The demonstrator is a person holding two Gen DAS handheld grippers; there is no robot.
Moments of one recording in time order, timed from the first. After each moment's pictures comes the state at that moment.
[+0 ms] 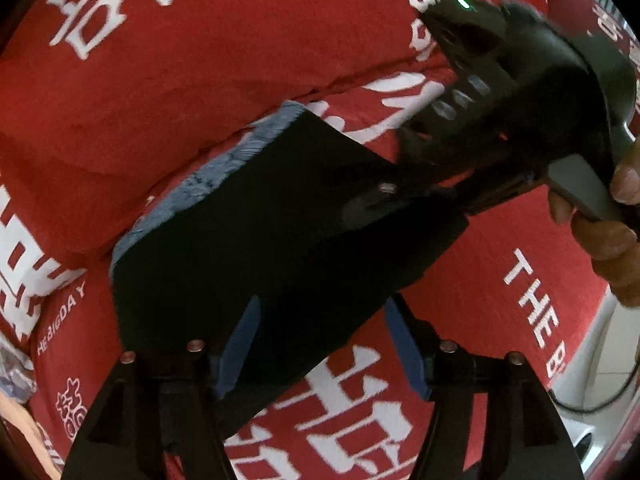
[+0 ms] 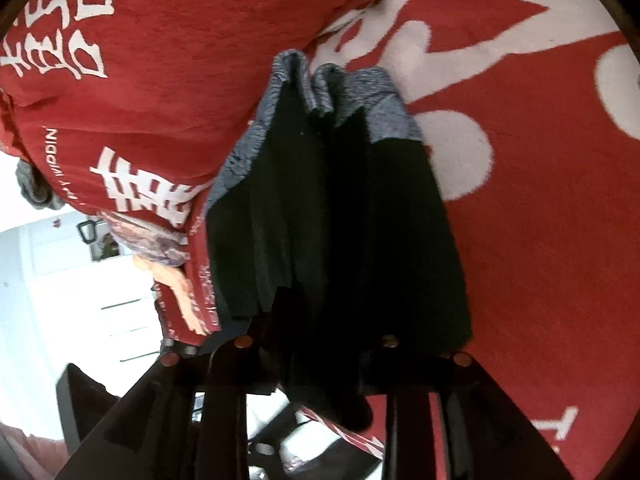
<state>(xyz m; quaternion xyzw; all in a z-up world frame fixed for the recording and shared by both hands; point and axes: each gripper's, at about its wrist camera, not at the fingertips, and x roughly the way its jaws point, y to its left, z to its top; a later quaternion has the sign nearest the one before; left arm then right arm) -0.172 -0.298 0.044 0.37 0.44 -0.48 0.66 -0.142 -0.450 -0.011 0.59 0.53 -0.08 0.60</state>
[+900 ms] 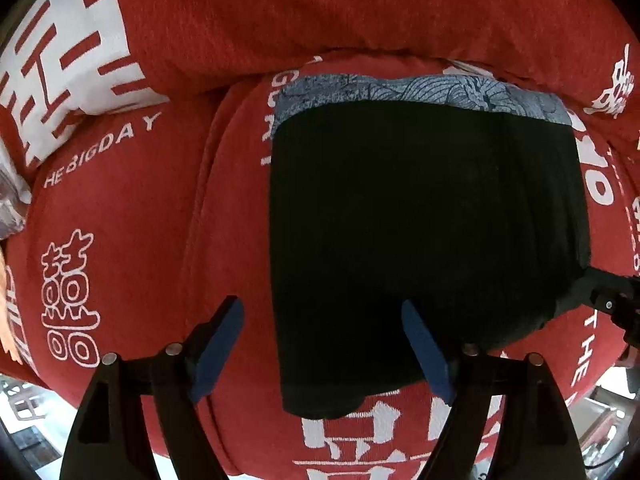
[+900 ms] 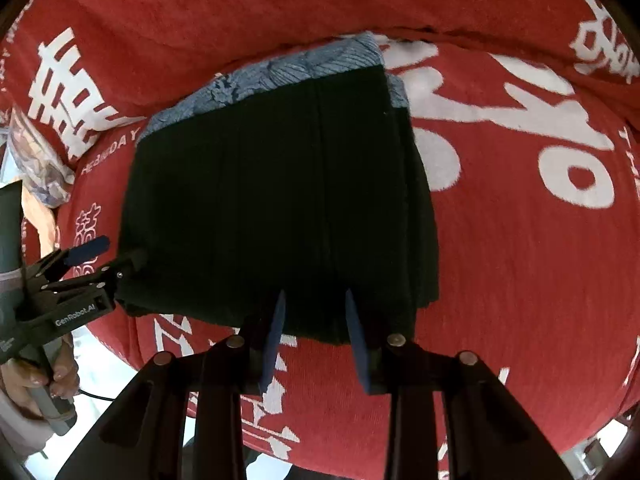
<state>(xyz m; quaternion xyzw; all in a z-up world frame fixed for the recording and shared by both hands) -0.042 -0.212 0.003 0.27 0.61 -0.29 0.68 -0.120 -0.385 0.029 0.34 0.65 -0.18 0.66</state>
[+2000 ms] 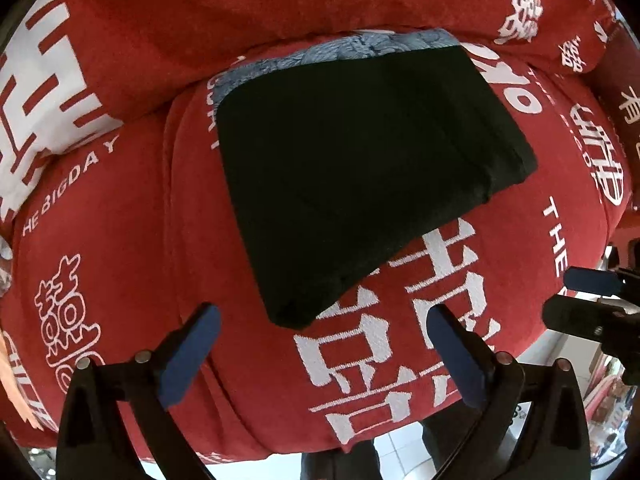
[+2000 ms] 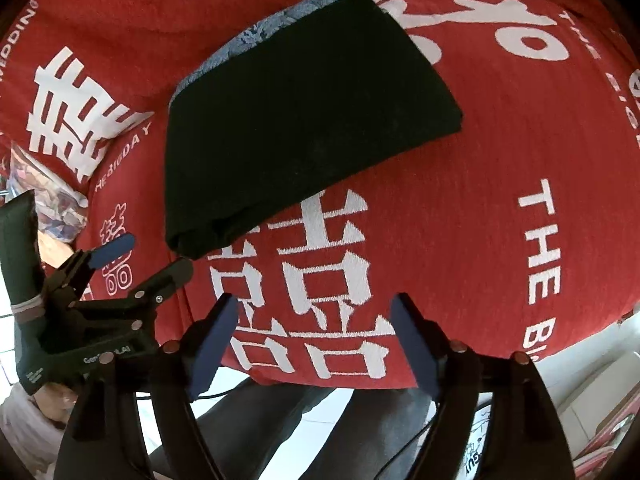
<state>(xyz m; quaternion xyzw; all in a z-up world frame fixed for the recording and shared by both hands) -0.080 -0.184 0.035 0.32 0.59 -0.41 0.62 -0.152 -0.300 0.069 0.43 0.62 -0.24 0.61</state>
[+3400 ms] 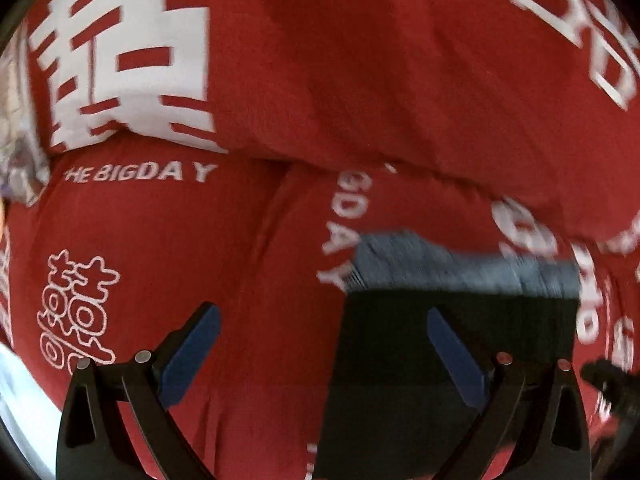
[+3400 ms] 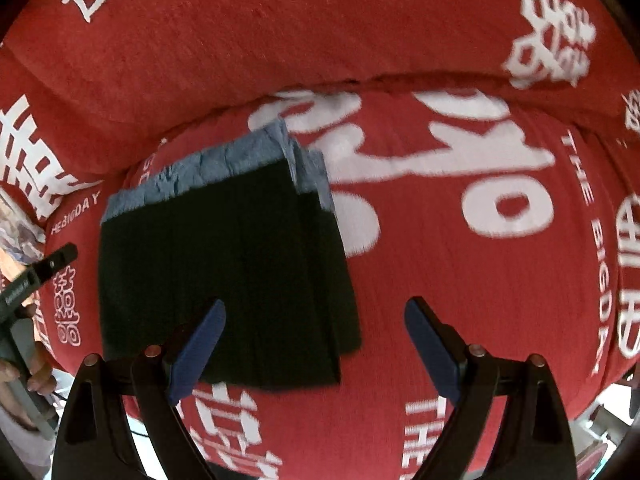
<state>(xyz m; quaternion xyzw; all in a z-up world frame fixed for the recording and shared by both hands) 0.059 -0.224 0.033 0.14 0.60 -0.22 0.76 -0.117 -0.452 0.047 0.32 0.63 -0.28 0.65</state>
